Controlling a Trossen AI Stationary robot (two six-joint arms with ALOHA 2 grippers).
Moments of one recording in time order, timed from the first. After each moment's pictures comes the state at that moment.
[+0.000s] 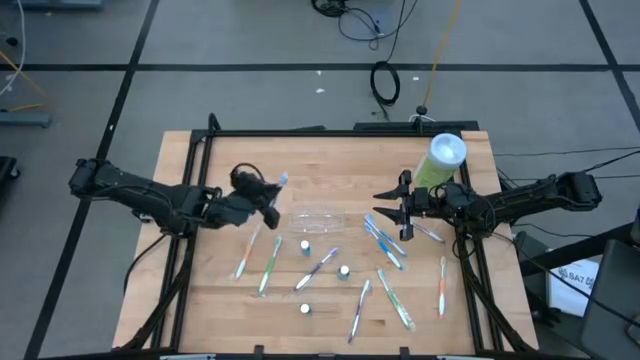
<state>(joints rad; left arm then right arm) -0.22 1.12 0.85 -0.24 -0.80 -0.51 0.01 0.94 0.23 0.88 0.03 -0.04</state>
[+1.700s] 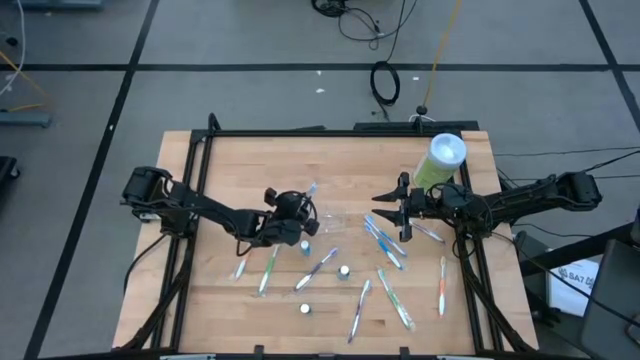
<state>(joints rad) -0.20 1.68 0.85 0.18 -0.99 -0.58 0.01 0.94 0.23 0.81 0.03 0.00</state>
